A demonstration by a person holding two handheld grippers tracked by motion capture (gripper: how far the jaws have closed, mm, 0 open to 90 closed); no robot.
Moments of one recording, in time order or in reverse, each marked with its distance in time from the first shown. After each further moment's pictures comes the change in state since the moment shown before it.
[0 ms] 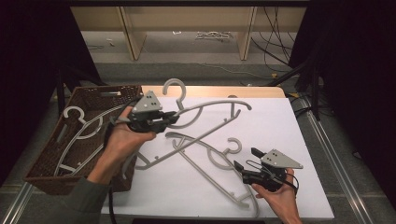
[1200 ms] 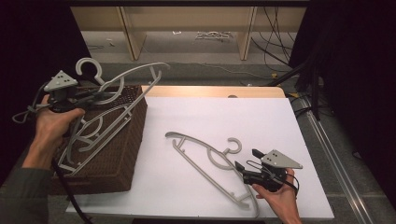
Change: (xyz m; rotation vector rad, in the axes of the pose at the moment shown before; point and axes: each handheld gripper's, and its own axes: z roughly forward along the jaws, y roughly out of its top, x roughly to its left) left arm 0.139 -0.078 -0.098 -0.044 0.352 -0.214; right arm -0.002 -0.002 -0.003 0.057 -0.024 0.006
